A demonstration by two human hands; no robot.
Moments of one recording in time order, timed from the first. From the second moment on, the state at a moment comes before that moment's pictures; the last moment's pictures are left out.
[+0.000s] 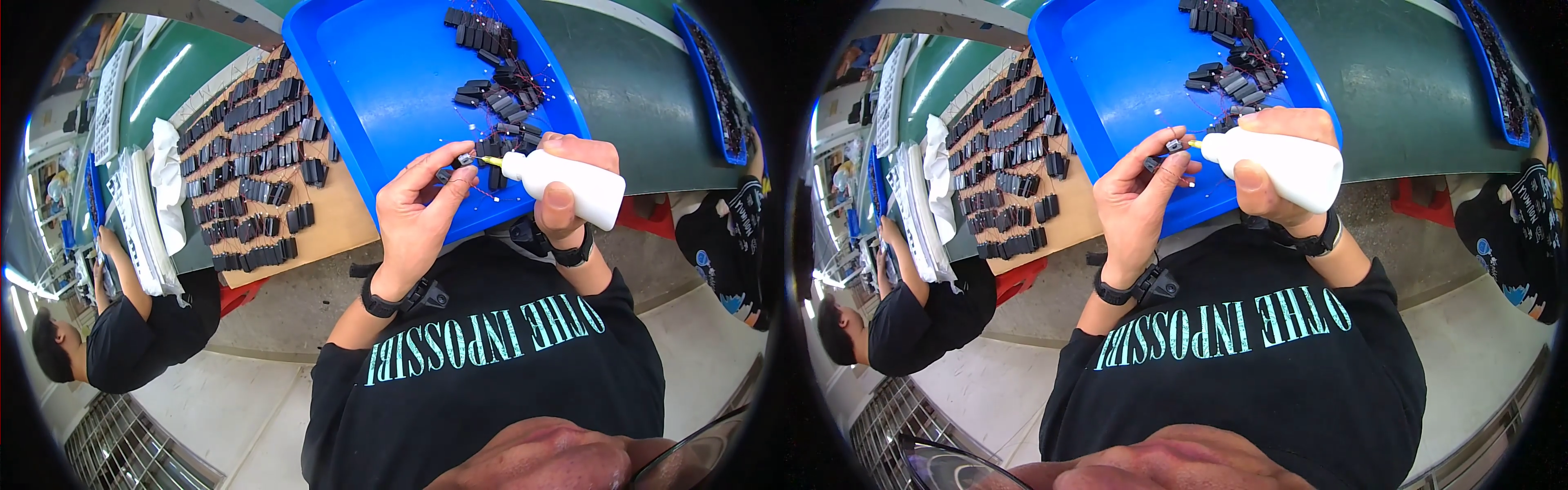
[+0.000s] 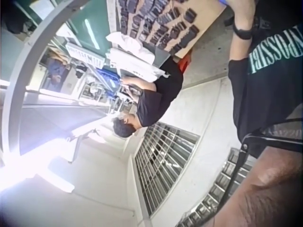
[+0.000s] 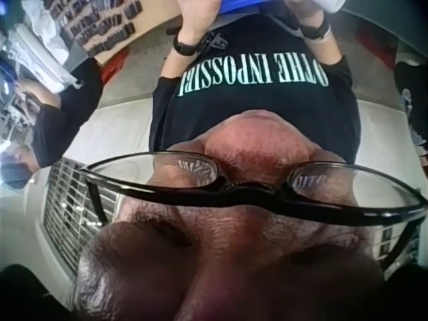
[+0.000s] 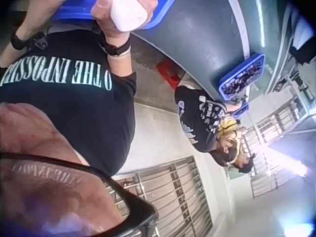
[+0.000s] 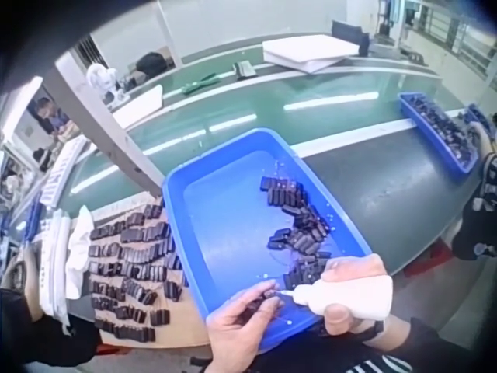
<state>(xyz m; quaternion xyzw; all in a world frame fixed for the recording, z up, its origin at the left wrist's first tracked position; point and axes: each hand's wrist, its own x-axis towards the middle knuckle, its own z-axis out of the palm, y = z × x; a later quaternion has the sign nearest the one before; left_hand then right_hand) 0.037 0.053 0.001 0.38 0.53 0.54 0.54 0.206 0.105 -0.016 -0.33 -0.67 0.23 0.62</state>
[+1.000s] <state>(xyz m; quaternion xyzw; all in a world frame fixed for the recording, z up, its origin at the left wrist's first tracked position) 0.018 0.035 -0.006 0.45 0.56 0.49 0.49 0.183 0.082 -0.019 -0.25 -0.62 0.37 0.65</state>
